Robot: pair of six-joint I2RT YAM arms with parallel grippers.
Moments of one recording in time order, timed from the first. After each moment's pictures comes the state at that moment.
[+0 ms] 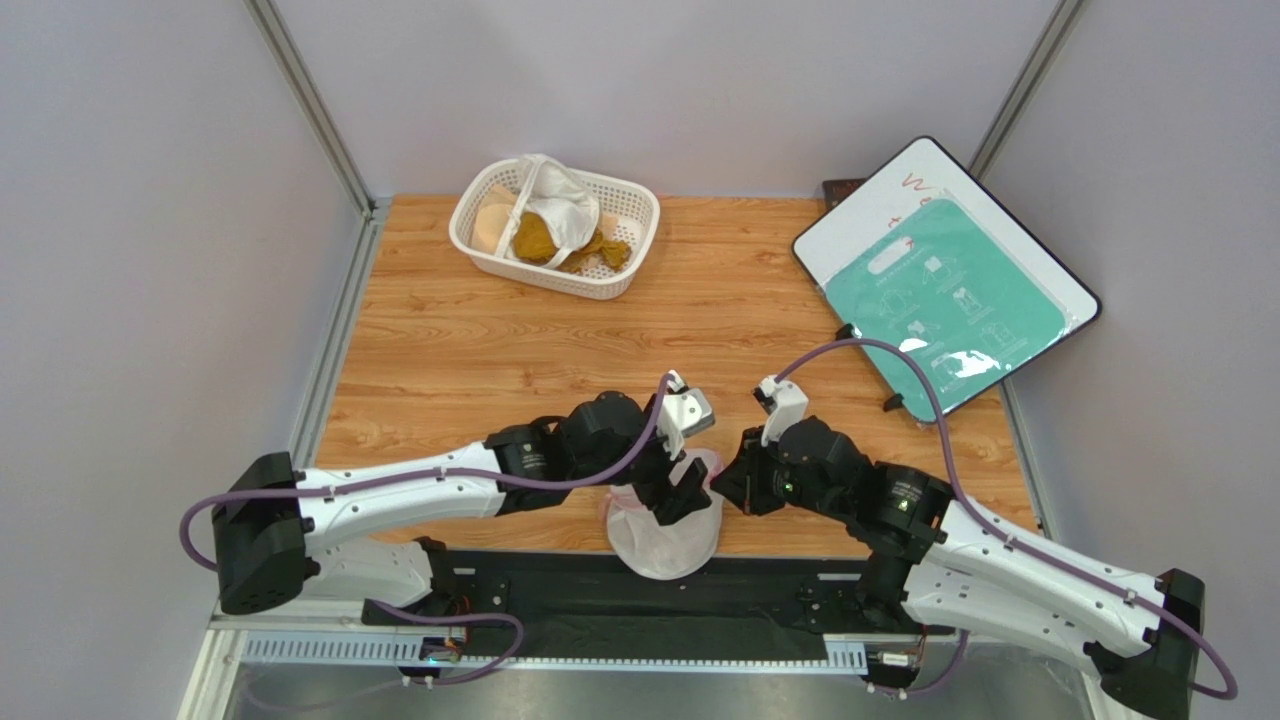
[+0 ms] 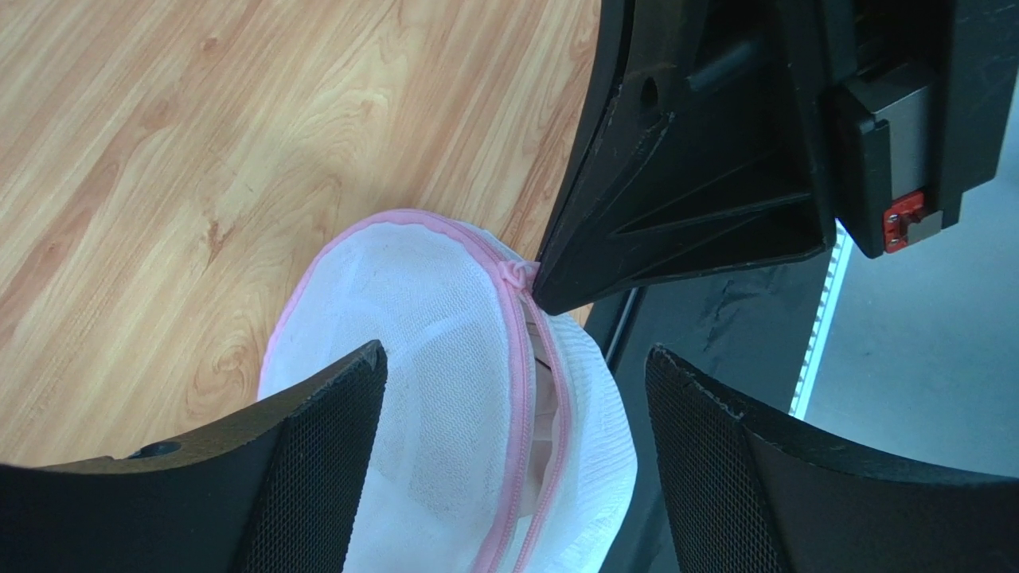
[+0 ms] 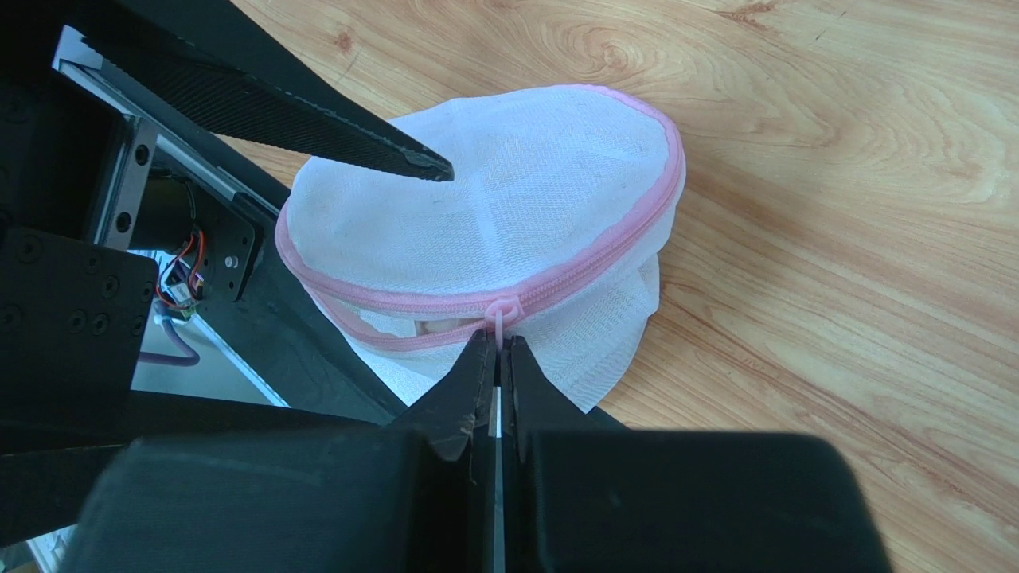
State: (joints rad) left arm -1.15 1.23 0.80 -0.07 0.13 -0.18; right arm 1.03 0.72 0.59 -0.49 0.10 0.72
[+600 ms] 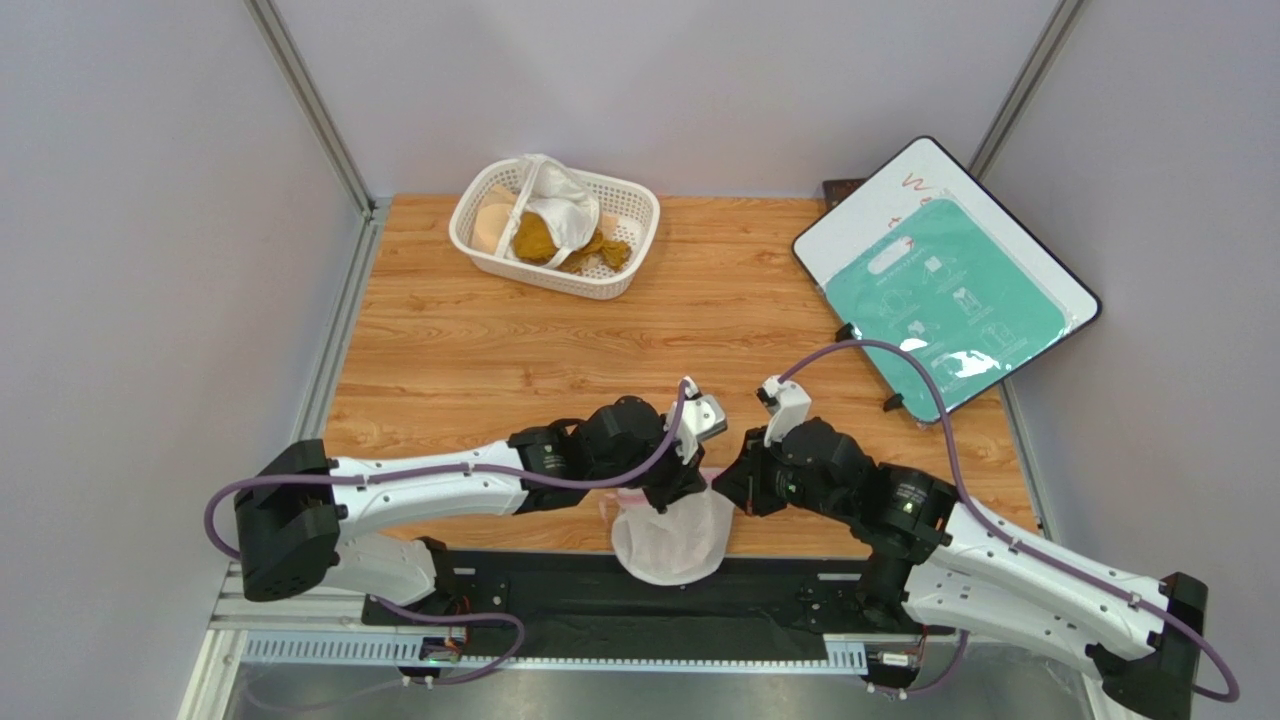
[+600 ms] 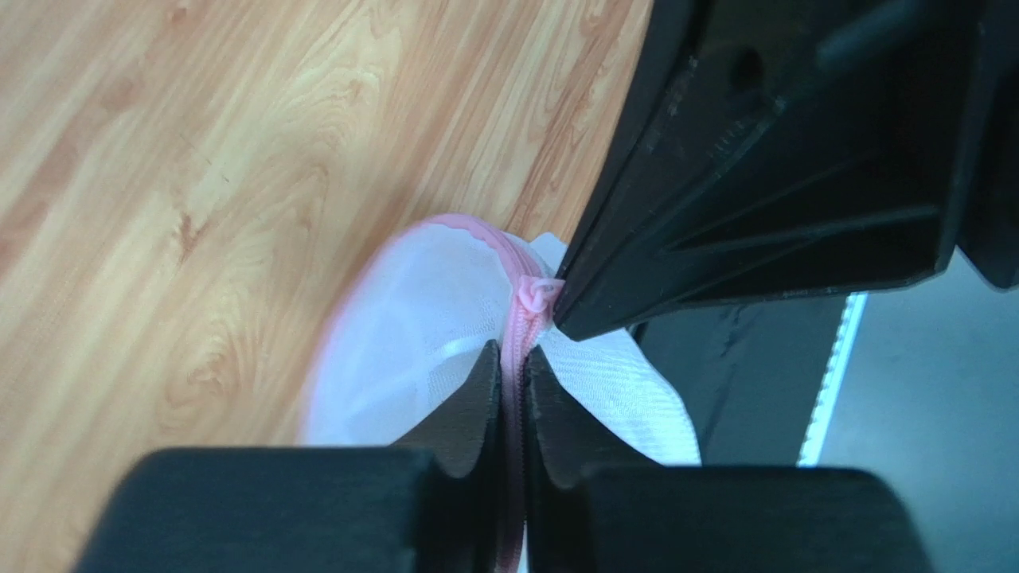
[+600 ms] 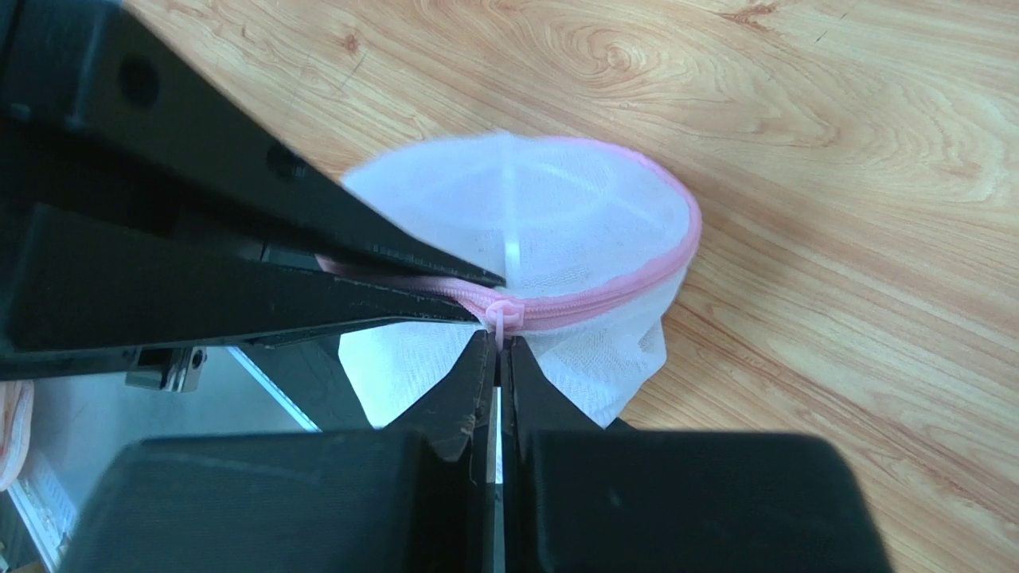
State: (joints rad) left arm -1.16 1.33 0.80 -0.02 0.12 -0.19; right arm 1.03 0.70 0.59 -0.50 0.10 0.72
